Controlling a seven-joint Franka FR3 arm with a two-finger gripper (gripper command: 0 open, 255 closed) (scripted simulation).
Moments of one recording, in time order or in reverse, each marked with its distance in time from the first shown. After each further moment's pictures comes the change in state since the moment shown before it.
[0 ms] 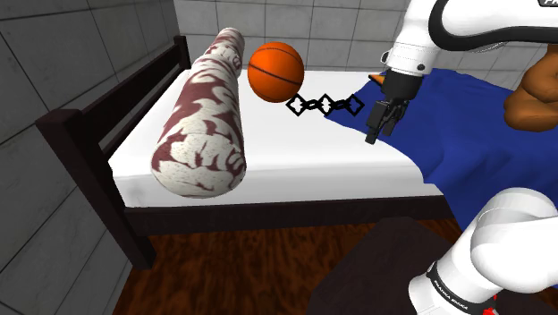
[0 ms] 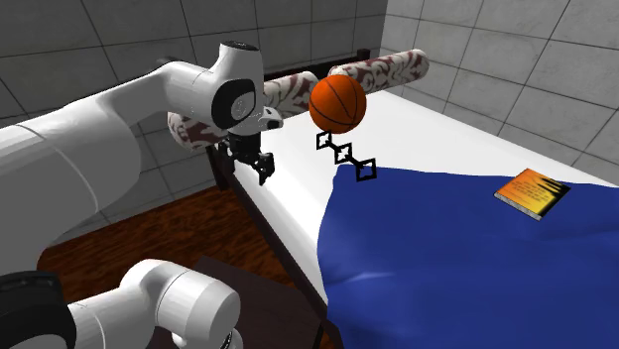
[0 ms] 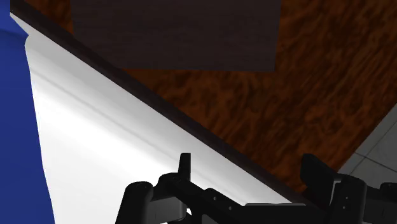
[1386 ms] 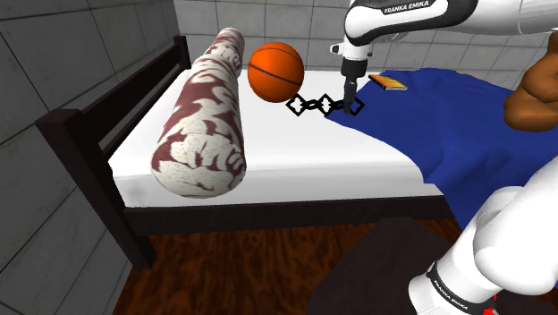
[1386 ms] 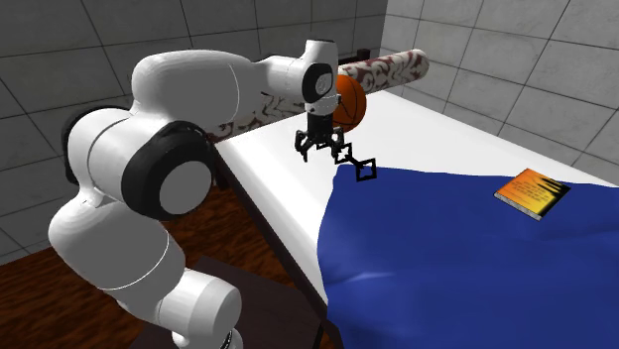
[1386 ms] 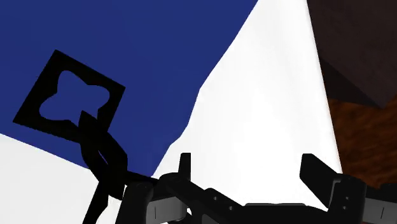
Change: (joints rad) arm 0.068 0.675 -0.253 0.517 -0.173 0.135 -0.779
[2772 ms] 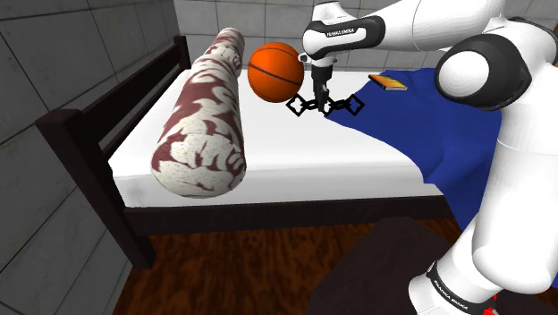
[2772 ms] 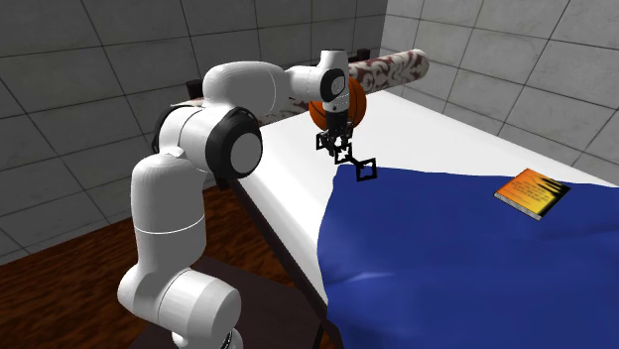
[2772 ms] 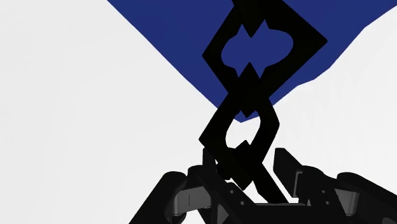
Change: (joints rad) arm -0.028 0.438 0.003 0.411 0.041 0.052 -0.361
